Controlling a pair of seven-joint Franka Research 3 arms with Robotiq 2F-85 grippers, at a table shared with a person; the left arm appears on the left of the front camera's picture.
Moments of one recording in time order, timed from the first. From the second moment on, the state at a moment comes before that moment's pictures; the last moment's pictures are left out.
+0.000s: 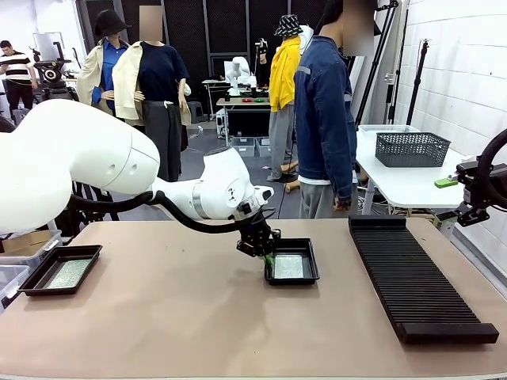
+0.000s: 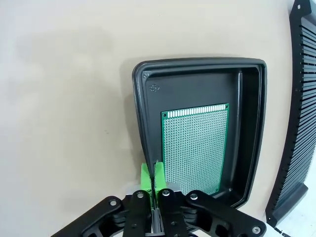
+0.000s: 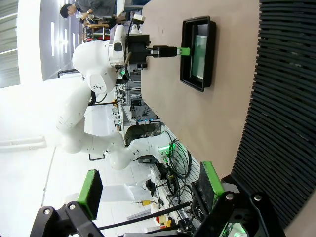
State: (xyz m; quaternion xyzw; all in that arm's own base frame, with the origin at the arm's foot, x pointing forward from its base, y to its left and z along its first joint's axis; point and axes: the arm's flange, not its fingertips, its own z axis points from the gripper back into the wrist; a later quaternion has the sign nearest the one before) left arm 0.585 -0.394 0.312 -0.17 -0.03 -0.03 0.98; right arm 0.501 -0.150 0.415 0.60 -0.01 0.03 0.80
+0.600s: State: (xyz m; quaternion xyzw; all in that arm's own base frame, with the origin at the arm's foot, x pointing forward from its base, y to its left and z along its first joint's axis) left arm 0.575 -0.328 0.322 -0.15 -0.04 -0.05 0.99; right arm 0.501 -0.150 0.415 0.60 -0.01 0.03 0.80
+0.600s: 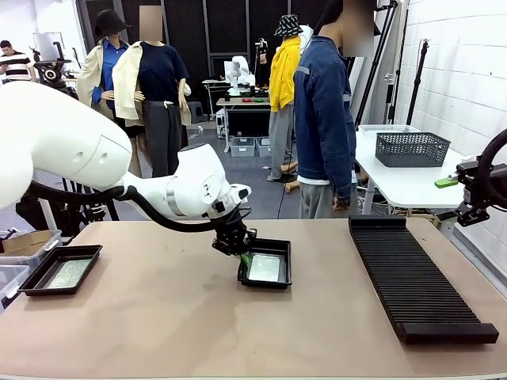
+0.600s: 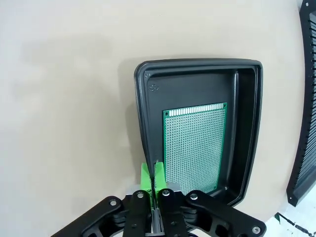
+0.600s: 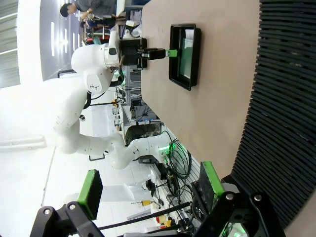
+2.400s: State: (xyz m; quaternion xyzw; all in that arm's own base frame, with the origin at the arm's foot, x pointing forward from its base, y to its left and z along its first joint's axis) left arm 0.594 -0.124 0.323 -0.11 -0.01 0.00 0.99; right arm 0.501 -0.150 0.415 0.60 -0.01 0.03 0.80
